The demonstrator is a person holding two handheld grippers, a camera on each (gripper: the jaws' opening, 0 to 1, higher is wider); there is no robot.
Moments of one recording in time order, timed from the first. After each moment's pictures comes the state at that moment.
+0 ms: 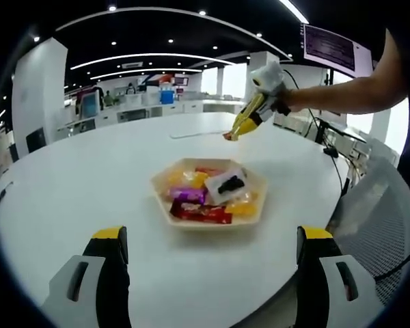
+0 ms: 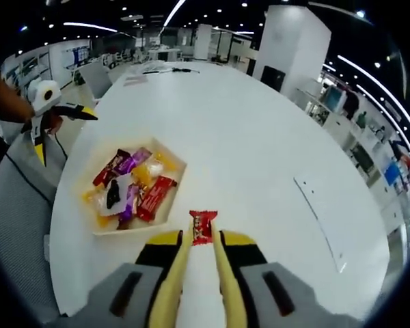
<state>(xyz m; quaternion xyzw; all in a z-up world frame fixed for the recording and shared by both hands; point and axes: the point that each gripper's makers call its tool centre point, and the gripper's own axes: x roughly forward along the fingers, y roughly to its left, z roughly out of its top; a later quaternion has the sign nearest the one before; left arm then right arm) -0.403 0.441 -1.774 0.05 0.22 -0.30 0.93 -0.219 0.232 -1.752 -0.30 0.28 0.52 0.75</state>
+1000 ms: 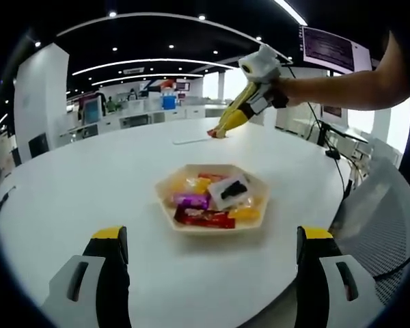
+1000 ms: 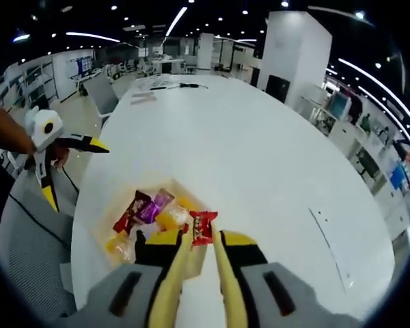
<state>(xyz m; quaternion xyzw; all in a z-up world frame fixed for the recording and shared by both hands) -0.401 0.443 -1.766 0.05 0.20 -0.30 0.93 -0.244 0.317 -1.717 -0.27 0.27 0.54 0.75</state>
